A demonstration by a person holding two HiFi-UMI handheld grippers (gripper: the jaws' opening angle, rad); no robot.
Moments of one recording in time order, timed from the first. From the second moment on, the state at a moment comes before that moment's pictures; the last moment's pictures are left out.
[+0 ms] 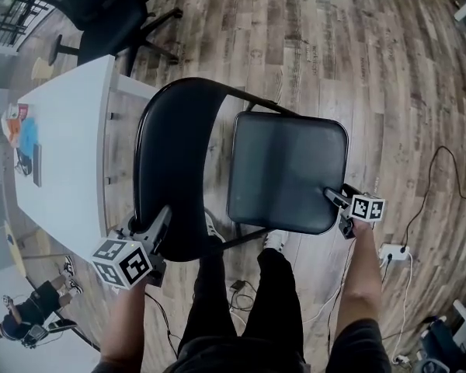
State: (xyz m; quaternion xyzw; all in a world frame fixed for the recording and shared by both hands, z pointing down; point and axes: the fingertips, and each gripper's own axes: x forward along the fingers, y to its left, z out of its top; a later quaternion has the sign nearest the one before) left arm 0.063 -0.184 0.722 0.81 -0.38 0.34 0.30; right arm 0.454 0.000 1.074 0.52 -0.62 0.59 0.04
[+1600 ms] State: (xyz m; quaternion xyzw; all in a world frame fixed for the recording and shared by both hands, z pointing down) left arm 0.011 0.154 0.426 0.94 -0.30 0.09 0.14; right arm 0.117 0.197 0.414 0.72 -0.68 0.04 0.13
